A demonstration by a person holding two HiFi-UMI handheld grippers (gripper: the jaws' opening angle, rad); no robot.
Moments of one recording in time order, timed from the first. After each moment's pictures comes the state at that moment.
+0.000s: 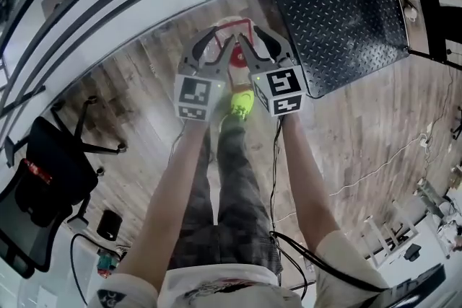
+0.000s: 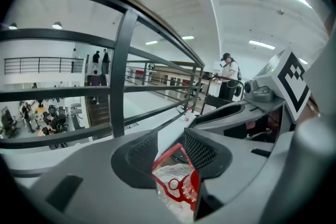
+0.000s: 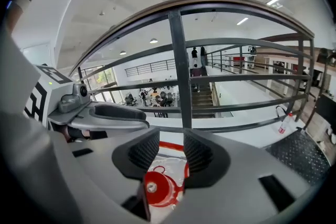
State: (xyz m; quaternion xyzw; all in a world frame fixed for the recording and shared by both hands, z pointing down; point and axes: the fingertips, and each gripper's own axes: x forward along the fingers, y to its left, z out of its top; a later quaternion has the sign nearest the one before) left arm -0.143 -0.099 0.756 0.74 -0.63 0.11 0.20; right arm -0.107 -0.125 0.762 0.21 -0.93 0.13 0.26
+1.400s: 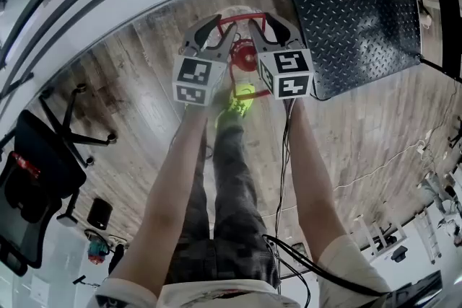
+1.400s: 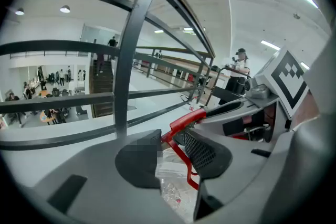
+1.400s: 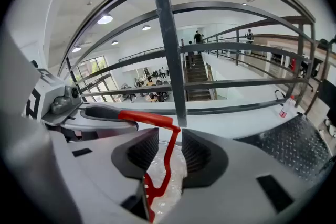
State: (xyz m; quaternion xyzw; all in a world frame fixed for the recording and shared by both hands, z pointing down) left arm -0.163 -0.119 0.878 0.71 -0.64 0.11 0.27; right arm -0.115 -0.161 0.884 0.23 -0.90 0.17 0.32
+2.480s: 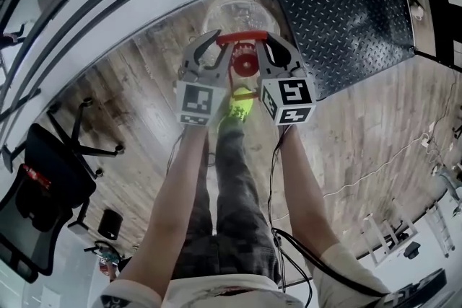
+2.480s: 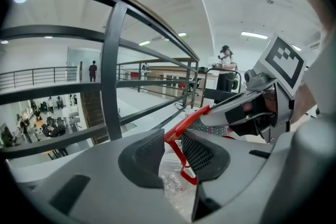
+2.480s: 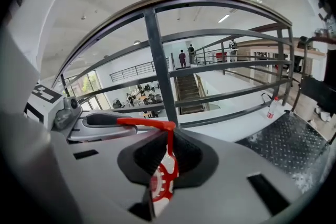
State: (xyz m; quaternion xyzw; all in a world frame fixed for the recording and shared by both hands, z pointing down) left arm -0.132 -0.121 0.813 0.75 -0.62 0.15 0.17; right arm -0.071 -0.160 0.813 0.29 -0.91 0.18 0.25
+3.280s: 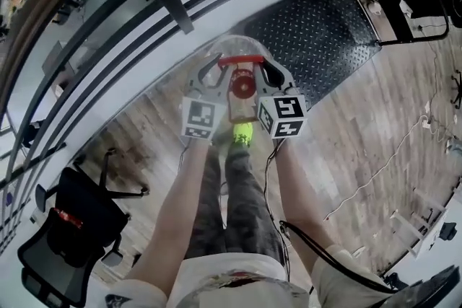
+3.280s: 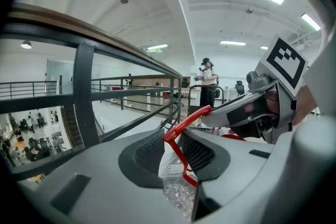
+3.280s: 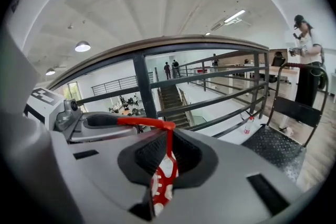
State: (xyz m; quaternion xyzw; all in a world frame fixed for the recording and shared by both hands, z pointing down) left arm -0.111 -0.161 0.607 0.82 -0.56 0.14 0.09; right arm -0.041 -0.184 0.608 0.40 -0.88 0.17 0.18
